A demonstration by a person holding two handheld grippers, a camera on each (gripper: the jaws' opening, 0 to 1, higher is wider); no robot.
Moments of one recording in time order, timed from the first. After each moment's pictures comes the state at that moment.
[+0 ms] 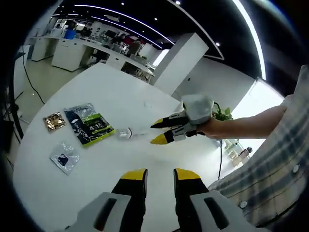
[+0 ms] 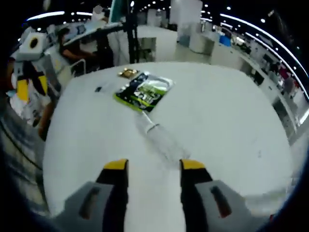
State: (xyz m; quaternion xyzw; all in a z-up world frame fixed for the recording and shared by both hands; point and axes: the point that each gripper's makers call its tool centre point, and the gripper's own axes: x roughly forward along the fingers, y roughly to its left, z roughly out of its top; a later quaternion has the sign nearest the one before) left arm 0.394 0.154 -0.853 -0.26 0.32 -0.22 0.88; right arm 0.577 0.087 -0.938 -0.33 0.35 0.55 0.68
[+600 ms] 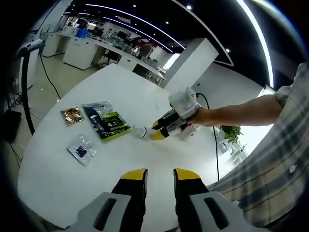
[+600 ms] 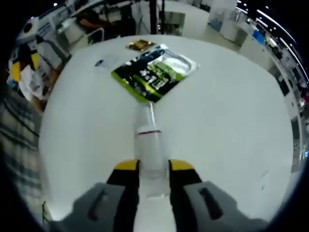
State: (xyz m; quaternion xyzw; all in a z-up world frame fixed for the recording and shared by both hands) left arm 0.383 0.187 -0.857 -0.29 0.32 -0.18 0.89; right arm 0.586 0.107 -0.975 -0.41 0.39 0.58 0.58
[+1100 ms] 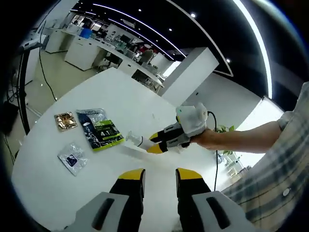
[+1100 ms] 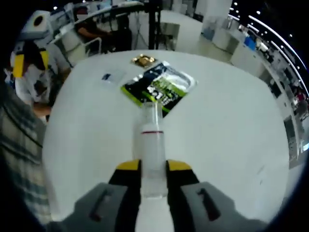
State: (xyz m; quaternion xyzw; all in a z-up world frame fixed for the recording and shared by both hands) left arm 0.410 0.175 -0.834 -0.33 0.29 -0.18 0.88; right arm 0.557 0.118 -0.930 -0.35 0.33 0.59 0.65
